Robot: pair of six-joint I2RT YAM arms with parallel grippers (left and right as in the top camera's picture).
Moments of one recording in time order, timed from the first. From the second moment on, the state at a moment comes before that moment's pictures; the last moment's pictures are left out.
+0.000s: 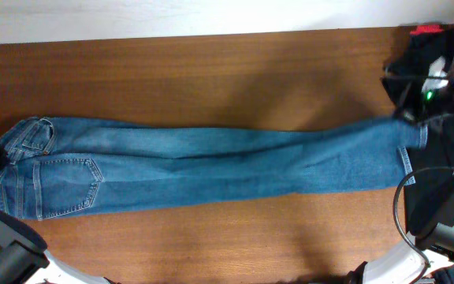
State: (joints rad) left arm 0.79 1.97 1.67 -1.01 0.25 -0.03; right arm -0.45 1.89 1.74 -1.25 -0.25 0.10
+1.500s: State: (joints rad) left arm 0.79 1.97 1.67 -1.00 0.25 -0.03; right arm -0.55 1.93 1.76 -1.30 -0.03 0.26
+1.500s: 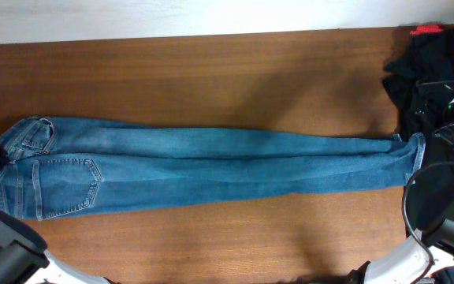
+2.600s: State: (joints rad) left arm 0.79 1.97 1.67 -1.00 0.25 -0.03; right arm -0.53 2.02 1.89 -1.28 -0.09 0.17
